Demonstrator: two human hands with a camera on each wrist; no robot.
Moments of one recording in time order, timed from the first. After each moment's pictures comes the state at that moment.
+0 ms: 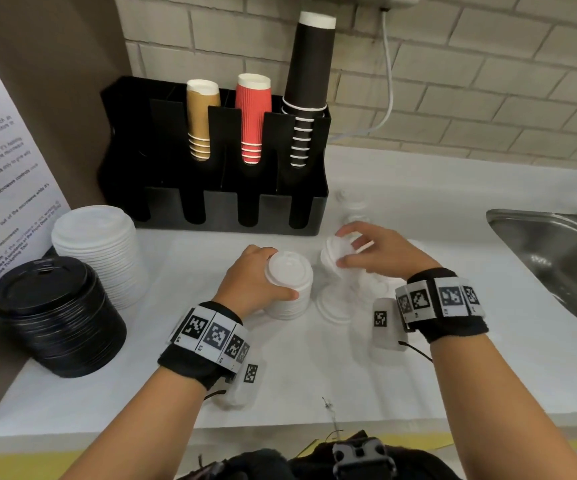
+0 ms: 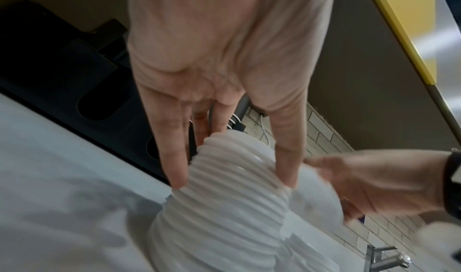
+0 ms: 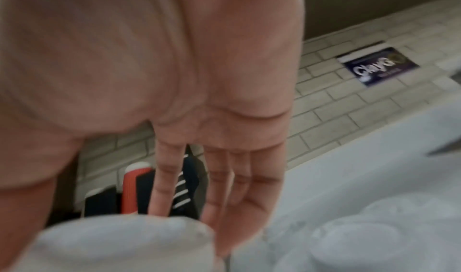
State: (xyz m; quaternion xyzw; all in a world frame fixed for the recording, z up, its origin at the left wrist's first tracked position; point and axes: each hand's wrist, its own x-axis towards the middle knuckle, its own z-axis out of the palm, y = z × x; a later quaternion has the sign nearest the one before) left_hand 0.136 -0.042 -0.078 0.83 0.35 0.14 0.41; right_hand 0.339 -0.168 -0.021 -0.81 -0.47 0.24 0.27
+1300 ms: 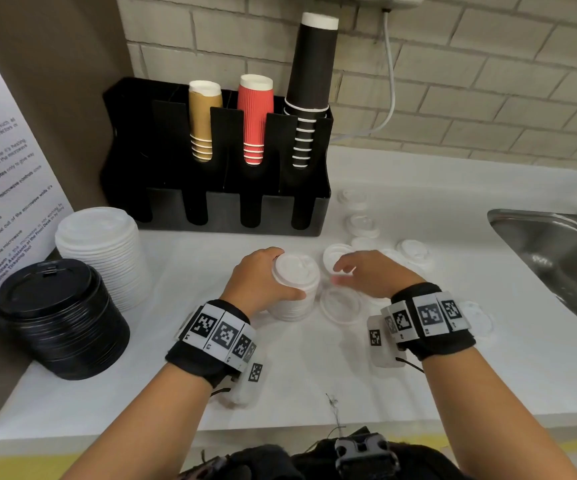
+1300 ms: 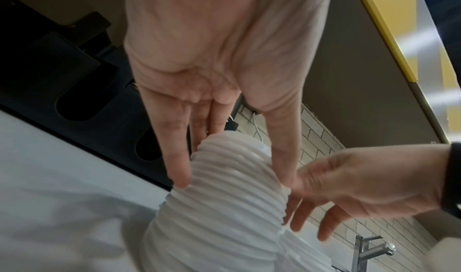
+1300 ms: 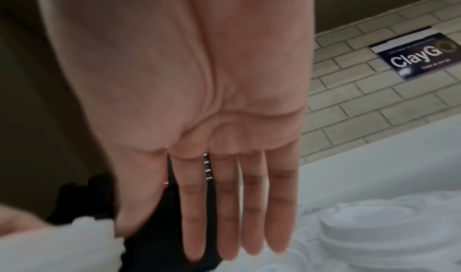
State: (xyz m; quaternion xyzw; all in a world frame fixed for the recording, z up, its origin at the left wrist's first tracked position) left_hand 0.138 -0.048 -0.067 0.83 0.35 0.13 0.41; right_hand 0.318 -0.162 -0.041 -0.84 -0.49 0.21 0.06
